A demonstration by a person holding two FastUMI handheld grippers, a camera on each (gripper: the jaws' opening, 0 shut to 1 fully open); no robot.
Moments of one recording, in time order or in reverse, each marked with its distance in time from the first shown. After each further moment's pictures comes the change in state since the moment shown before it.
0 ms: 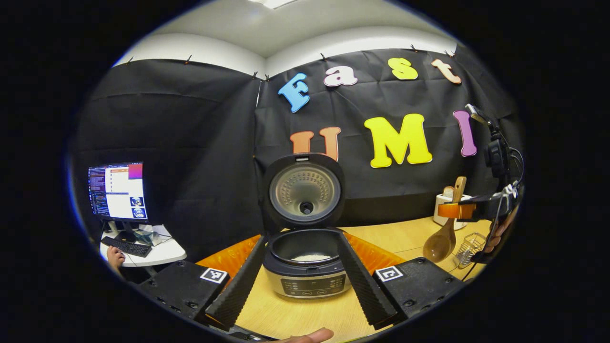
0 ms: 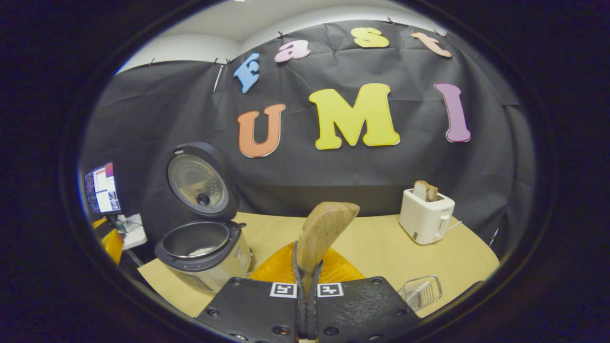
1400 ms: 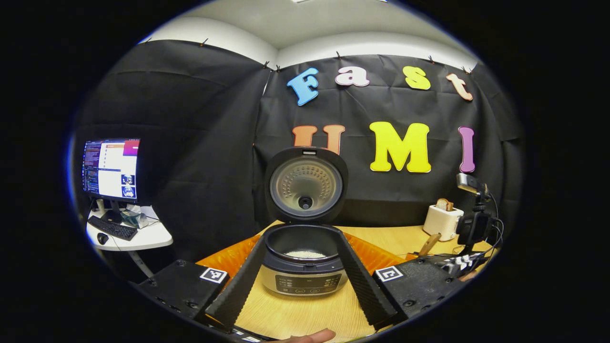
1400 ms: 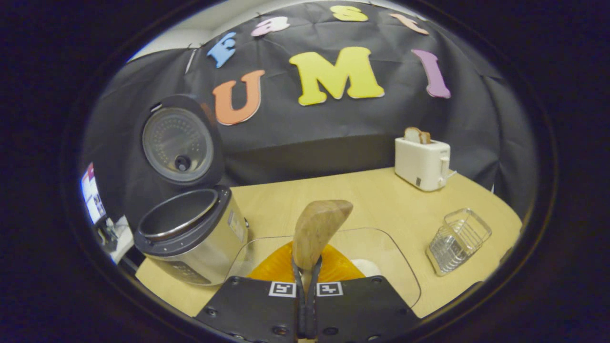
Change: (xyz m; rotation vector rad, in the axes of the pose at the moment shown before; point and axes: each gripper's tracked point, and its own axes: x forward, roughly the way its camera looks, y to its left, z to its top) left arm 0.005 0.008 -0.008 -0.133 0.036 -0.059; right arm 0.016 0.031 -0.100 0.292 0.160 -0.109
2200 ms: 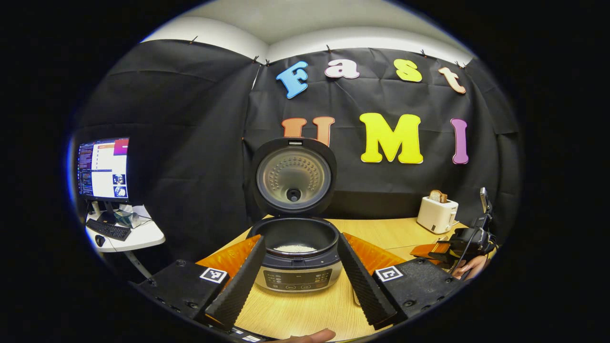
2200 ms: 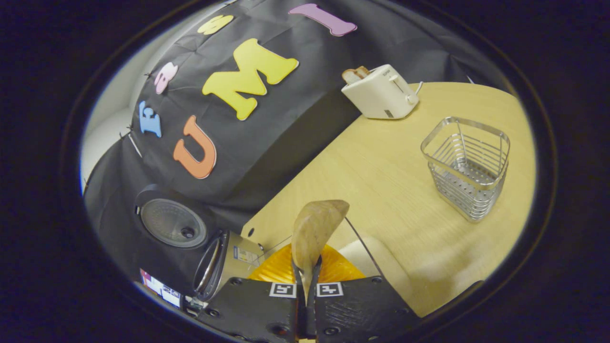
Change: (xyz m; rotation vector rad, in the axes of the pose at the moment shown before) left arm 0.006 -0.016 -0.014 0.026 0.041 -0.043; right arm 0.019 -0.031 -0.003 0.529 0.093 0.177
